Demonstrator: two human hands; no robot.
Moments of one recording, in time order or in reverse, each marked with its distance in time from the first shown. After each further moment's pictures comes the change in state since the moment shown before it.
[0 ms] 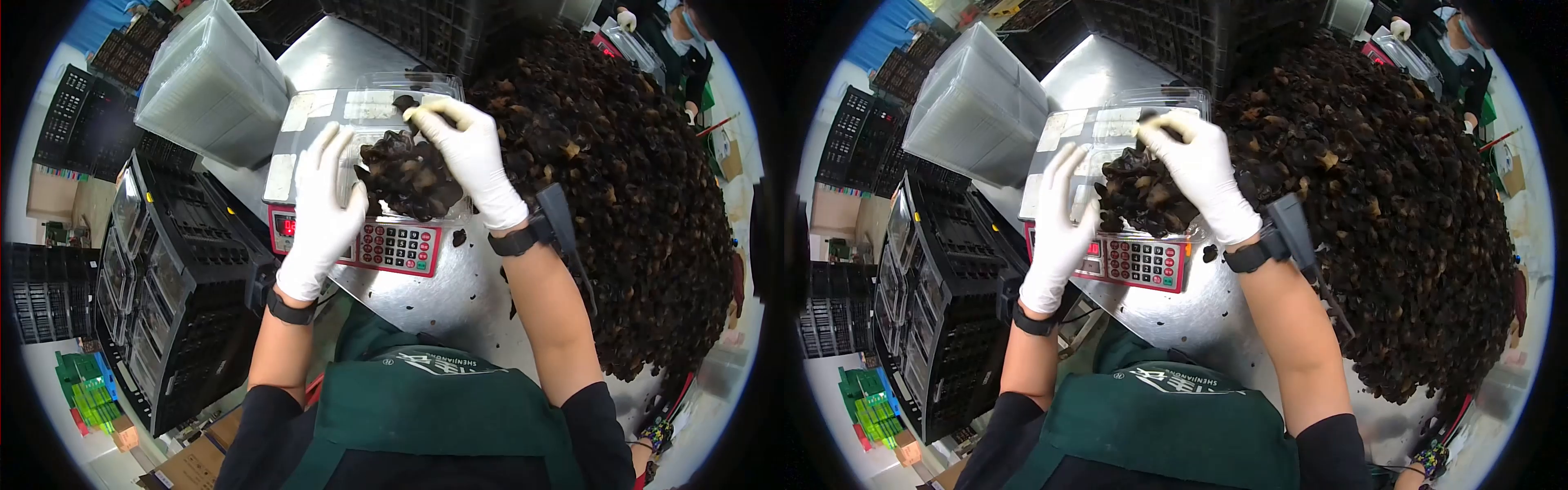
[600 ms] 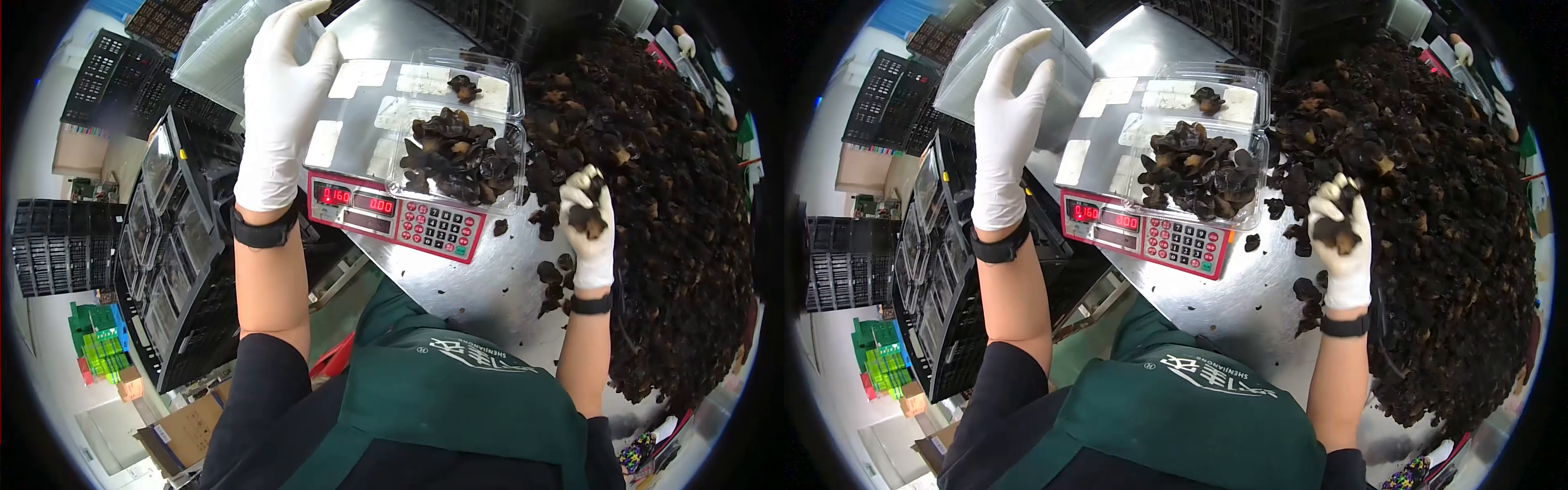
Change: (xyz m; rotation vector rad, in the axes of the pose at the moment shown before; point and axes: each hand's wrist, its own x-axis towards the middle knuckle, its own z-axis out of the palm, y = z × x) left_hand 0.090 -0.015 -0.077 0.147 0.214 0.051; right_hand -0.100 0.058 -0.112 1.733 0.097 0.551
